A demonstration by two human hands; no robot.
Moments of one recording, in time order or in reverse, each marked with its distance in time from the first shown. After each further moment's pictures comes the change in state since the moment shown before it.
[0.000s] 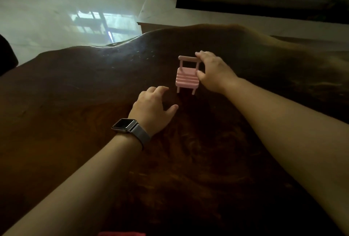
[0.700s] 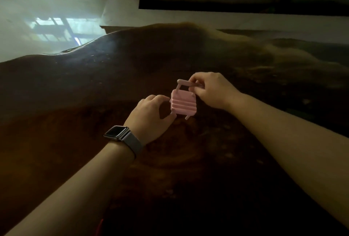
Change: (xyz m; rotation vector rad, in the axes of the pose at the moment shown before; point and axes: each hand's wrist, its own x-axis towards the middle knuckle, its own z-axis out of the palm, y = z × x) left_hand -0.043 0.120 0.039 -0.067 -0.177 0.204; right_hand -0.134 0.096 -0.077 0.175 -0.090 0.067
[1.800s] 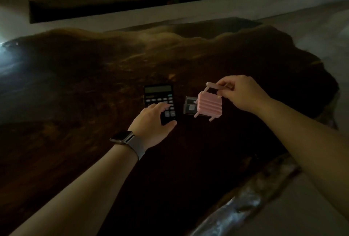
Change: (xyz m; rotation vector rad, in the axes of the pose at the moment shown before) left_hand -0.025 0.338 0.231 -0.018 -0.270 0.260; right_hand -0.341 0.324 -0.217 0.004 0.317 0.497
